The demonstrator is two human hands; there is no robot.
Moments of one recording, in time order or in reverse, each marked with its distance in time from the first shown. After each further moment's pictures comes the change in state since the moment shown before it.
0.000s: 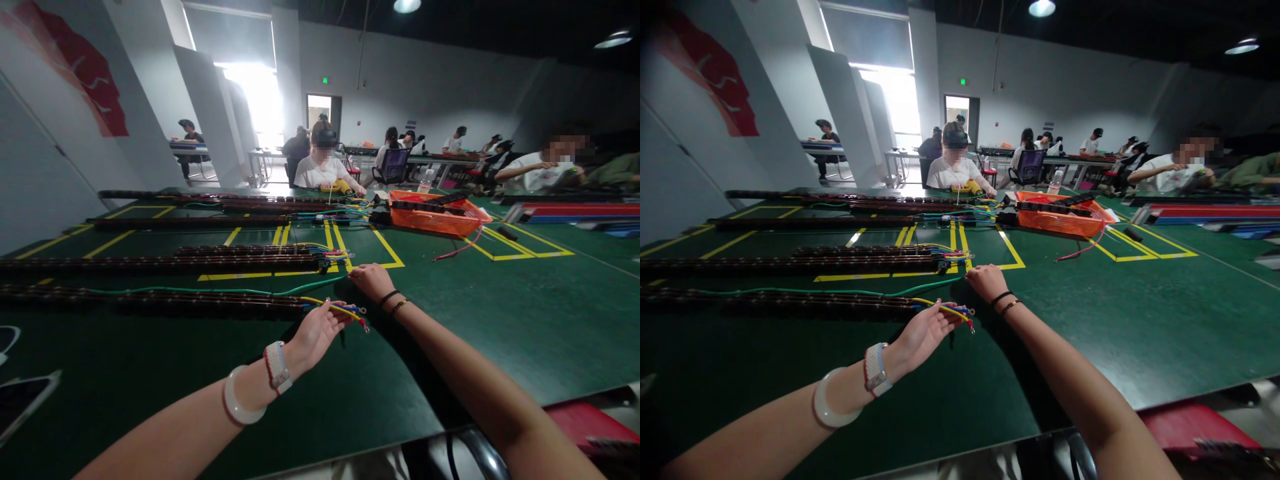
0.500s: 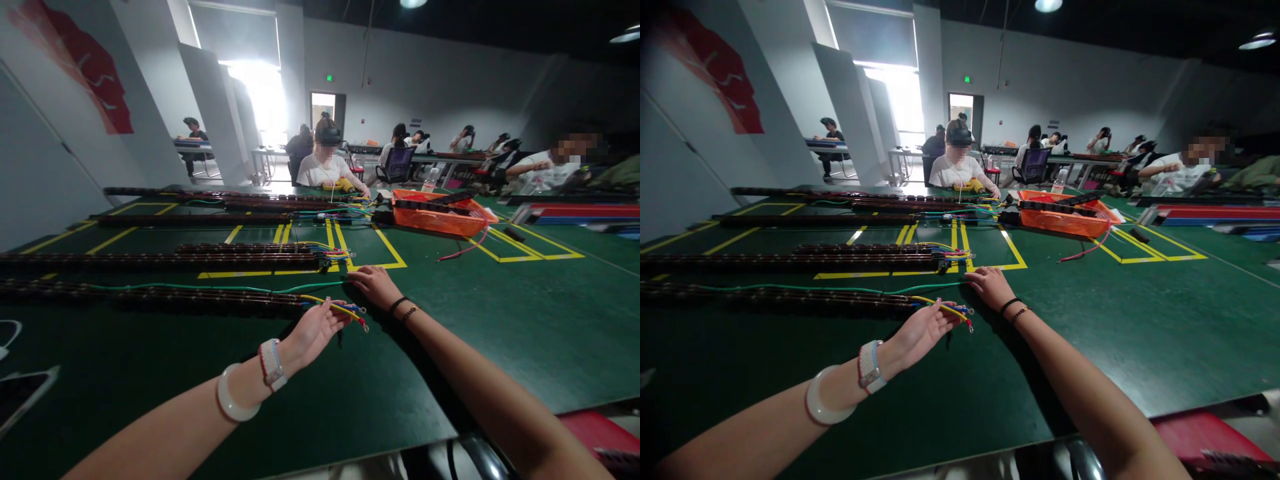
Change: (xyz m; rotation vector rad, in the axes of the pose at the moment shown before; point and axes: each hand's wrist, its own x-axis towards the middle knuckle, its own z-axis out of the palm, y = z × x) left_hand 0.002 0.005 -0.003 0.069 0.012 -0.014; right_hand -0.015 0.015 0.018 0.189 0.068 -0.116
